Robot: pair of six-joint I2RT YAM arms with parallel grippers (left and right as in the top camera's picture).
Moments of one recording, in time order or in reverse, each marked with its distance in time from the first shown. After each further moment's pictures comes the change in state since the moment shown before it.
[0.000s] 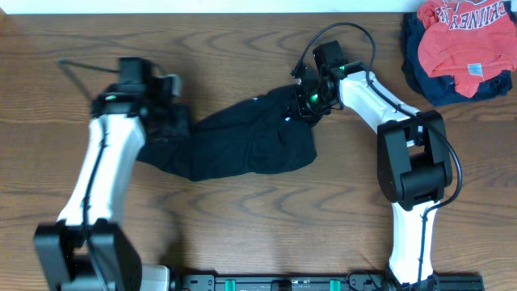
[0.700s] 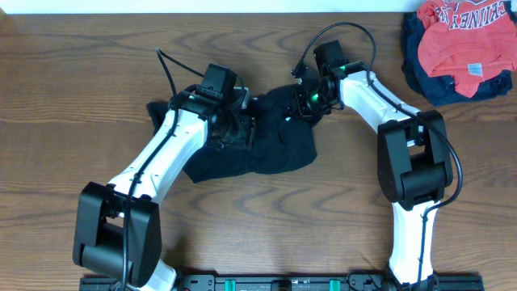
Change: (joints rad) left arm -0.325 0.124 0.006 0.069 0.003 -0.102; right arm -0.005 0.000 0.000 -0.001 0.000 0.003
